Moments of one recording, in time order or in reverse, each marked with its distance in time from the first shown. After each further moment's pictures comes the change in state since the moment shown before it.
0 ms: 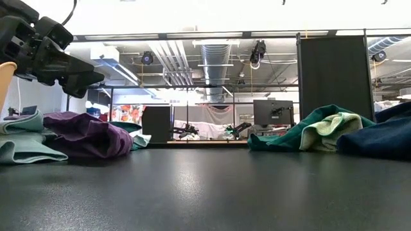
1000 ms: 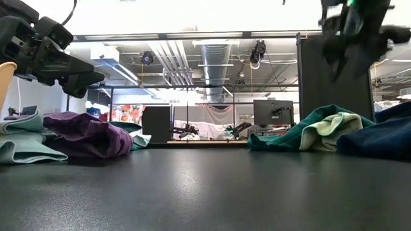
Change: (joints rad) left arm 0.000 0.001 0.000 0.000 0.000 0.000; right arm -0.677 -0.297 -0.111 -0.218 0.699 -0.242
